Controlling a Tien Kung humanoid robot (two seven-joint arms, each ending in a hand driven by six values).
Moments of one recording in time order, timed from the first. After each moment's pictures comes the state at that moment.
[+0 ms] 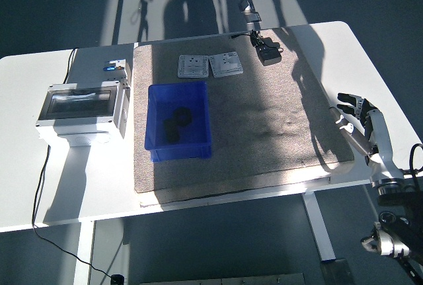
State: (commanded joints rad) left arm -0.03 0.04 -1.35 -0.18 1.46 -0.07 0.22; right arm 0.07 -0.27 1.02 1.28 -1.03 -0.46 0.55
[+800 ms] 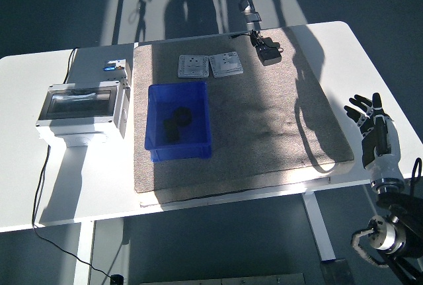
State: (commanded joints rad) left arm -0.01 0.06 -1.25 -0.18 1.34 -0.03 0.24; right arm 0.07 -0.23 1.06 1.30 -0.61 -0.36 0.58
